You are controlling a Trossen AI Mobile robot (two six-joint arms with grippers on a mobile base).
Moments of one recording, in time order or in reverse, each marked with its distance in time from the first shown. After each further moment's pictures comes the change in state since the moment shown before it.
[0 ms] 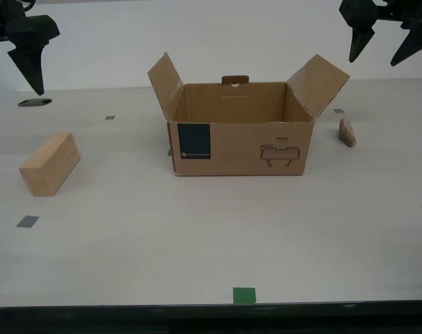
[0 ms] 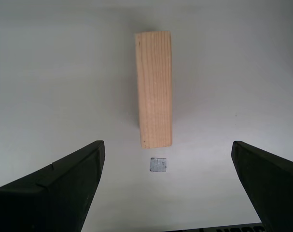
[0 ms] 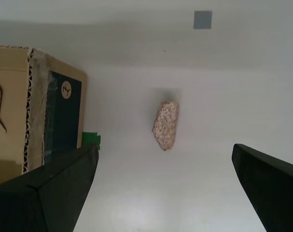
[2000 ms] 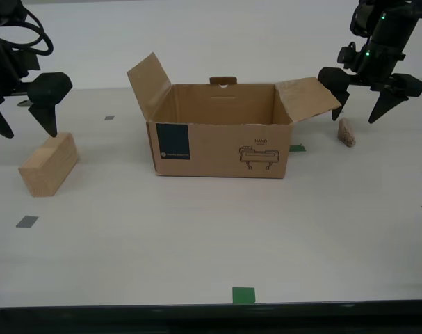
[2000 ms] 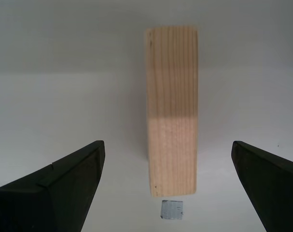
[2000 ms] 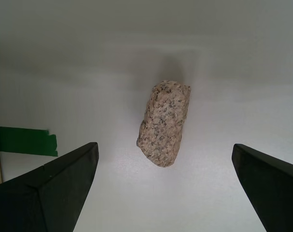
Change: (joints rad) arm 0 0.009 0.380 0.135 -0.023 -0.006 -0.013; arm 1 0.001 0.018 -0.300 0.407 -0.049 -0.007
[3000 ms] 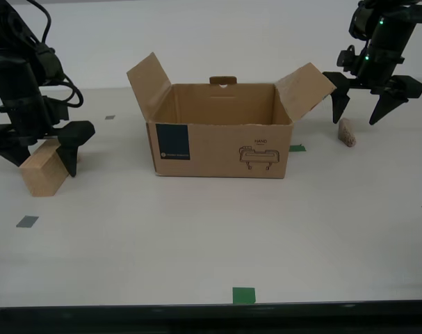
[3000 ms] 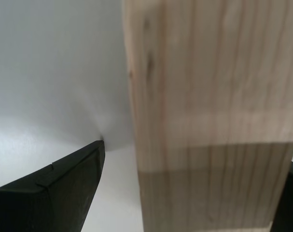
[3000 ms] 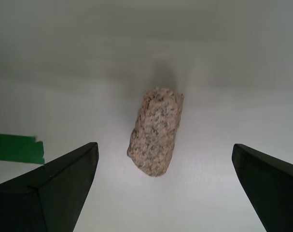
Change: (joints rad) arm 0 -0.001 0.007 -0.014 0.039 0.031 -0.018; arm 1 0.000 0.392 0.128 0.052 -0.001 0.013
